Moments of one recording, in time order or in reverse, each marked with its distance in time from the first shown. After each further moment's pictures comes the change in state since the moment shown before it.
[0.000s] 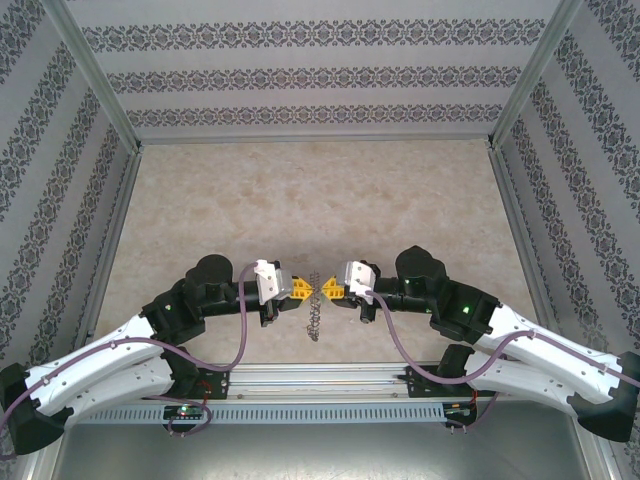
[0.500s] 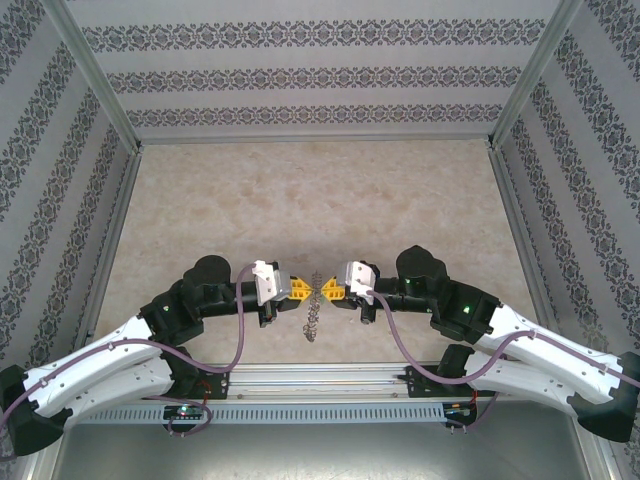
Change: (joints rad) left arm 0.000 -0.013 0.000 -0.007 0.000 0.008; right arm 0.000 -0.001 0.004 0.001 -0.026 0.012
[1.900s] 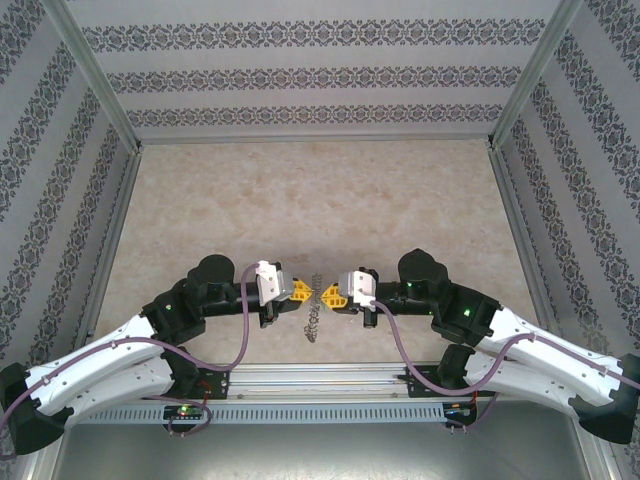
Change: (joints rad) left arm 0.002 0.018 0.000 -0.022 0.005 0.000; right arm 0.000 -0.023 -0.037 0.027 -0.063 -0.085
